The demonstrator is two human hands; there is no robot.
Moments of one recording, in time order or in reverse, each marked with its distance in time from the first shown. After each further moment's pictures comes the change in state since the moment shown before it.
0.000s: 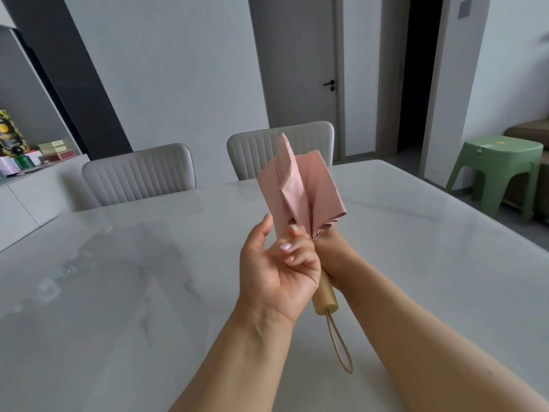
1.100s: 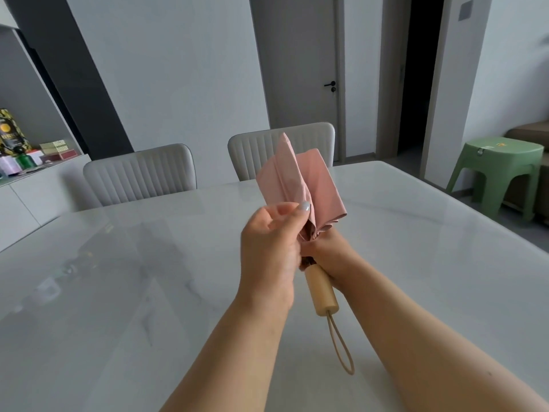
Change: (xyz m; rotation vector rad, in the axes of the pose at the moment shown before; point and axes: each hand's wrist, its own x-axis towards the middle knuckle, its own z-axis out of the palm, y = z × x) left_hand 0.003 -0.003 0.015 1.051 0.296 0.640; right_hand -0.004 -0.004 0.008 0.090 -0.045 0.019
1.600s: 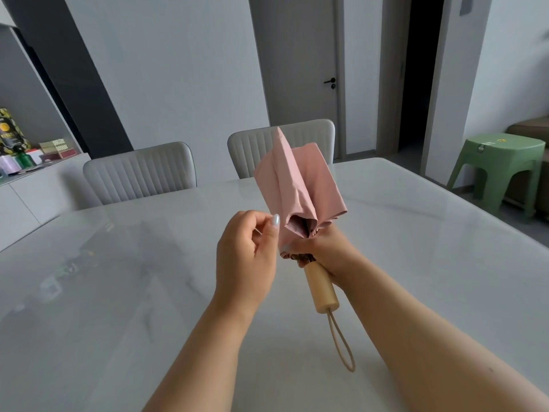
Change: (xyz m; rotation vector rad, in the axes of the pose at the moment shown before) left_hand 0.022 -0.023 -0.048 0.715 0.063 0.723; right_hand -0.001 -0.002 -0.007 -0.041 -0.015 0.063
